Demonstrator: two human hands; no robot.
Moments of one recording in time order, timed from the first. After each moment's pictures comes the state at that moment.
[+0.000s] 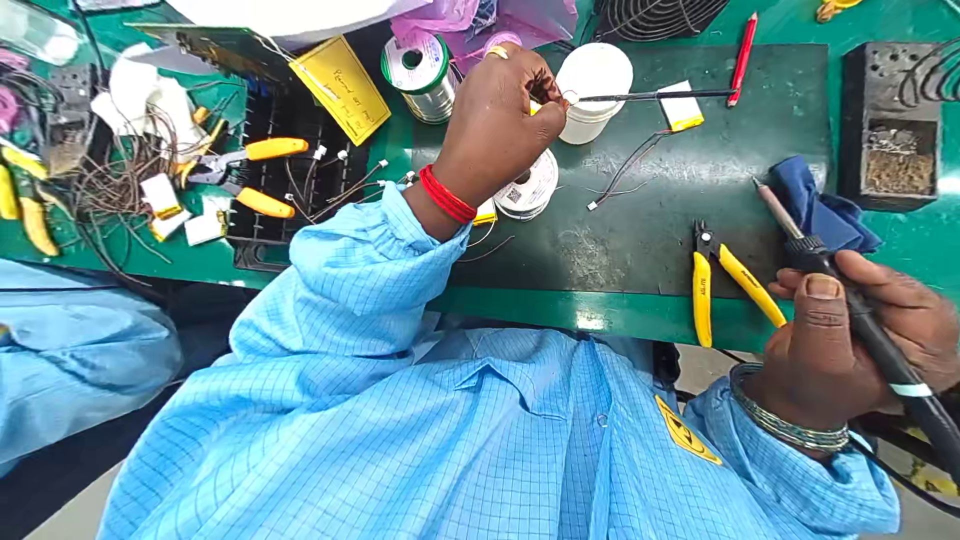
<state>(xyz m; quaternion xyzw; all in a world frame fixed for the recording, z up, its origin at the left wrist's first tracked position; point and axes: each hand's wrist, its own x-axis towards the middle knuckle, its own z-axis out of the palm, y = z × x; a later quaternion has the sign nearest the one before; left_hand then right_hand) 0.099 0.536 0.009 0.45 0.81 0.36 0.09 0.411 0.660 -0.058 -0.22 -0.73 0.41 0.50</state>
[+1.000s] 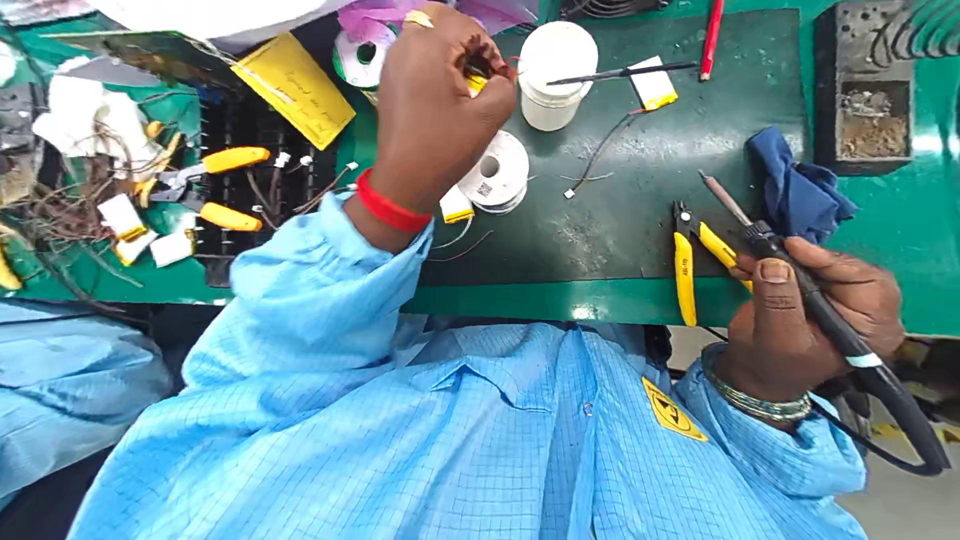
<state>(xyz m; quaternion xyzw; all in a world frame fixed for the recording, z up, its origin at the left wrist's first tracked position) 0.096 0.526 0.017 0.47 0.80 0.37 0.03 0.409 0.648 -0.064 -0.23 -0.71 0.44 0.51</state>
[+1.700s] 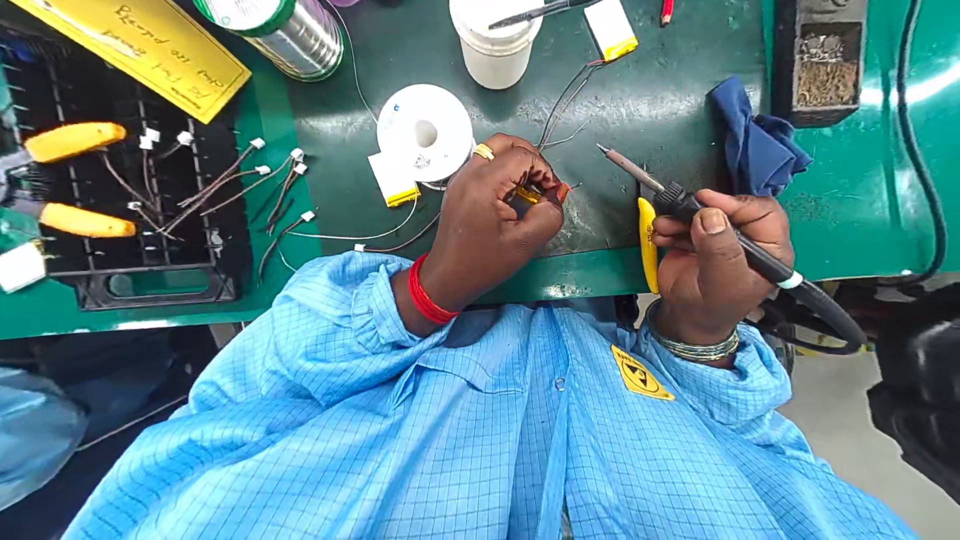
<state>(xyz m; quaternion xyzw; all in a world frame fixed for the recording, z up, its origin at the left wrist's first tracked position) 0.200 0.516 -0.040 0.47 0.68 0.54 0.17 0.387 0.635 -0.066 -0.22 -0.61 0.60 0.48</state>
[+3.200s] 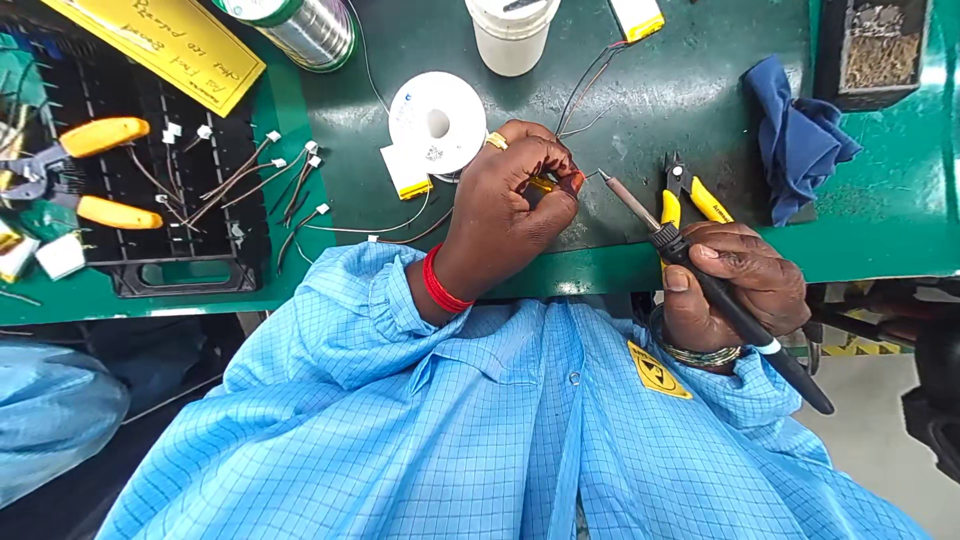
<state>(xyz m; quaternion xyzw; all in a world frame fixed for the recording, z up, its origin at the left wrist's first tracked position) 0.199 0.517 -0.044 0.47 0.66 0.56 0.17 0.397 0.623 -0.081 -0.11 -0.75 0.41 0.50</state>
